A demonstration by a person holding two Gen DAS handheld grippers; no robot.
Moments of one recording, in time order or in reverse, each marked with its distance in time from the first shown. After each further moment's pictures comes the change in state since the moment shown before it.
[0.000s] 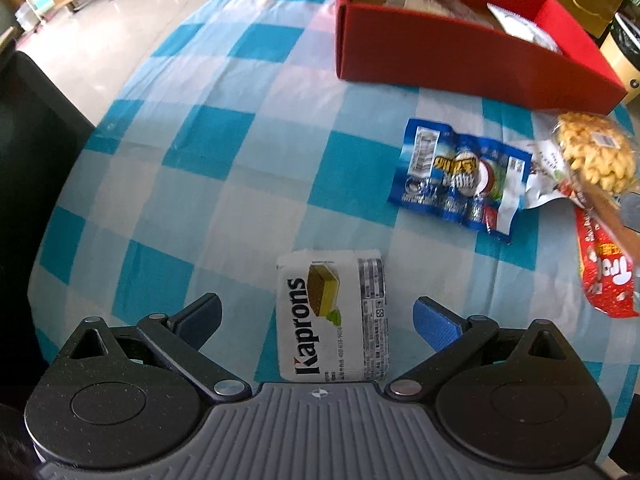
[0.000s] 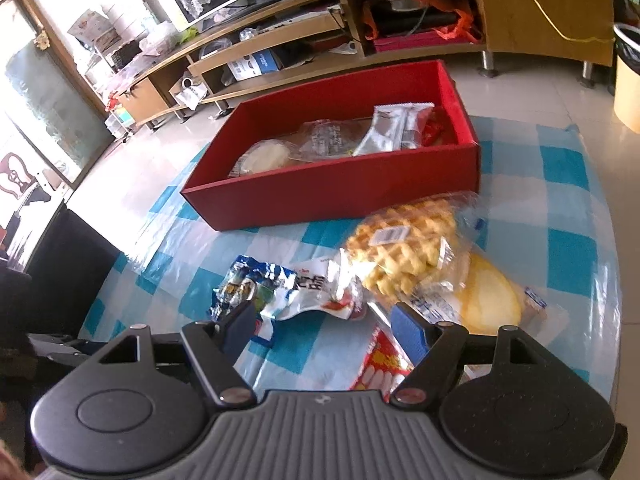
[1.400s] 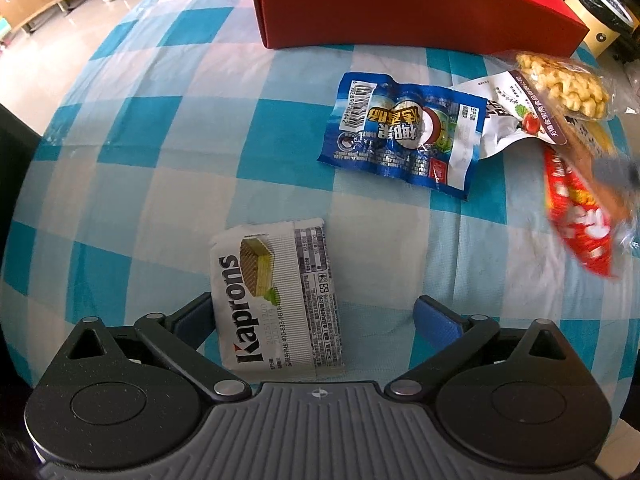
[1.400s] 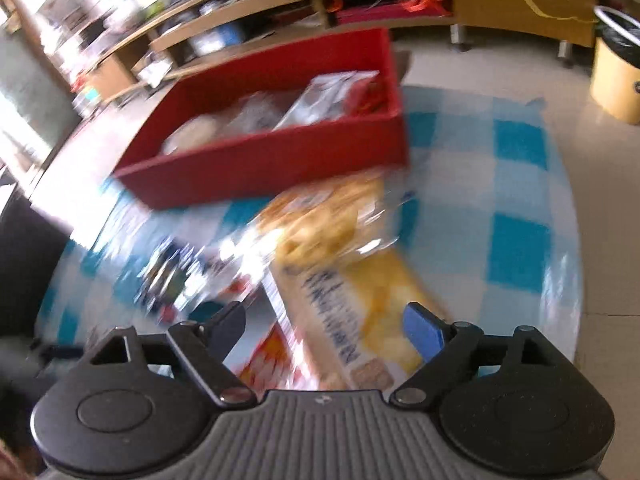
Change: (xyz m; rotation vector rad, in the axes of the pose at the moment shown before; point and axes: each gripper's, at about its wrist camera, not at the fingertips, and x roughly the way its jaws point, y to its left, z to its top) left arm 0.007 -0.031 -0.016 0.124 0.034 -0.059; right arm 0.011 -0.030 -0.005 -0.024 0.117 -0.050
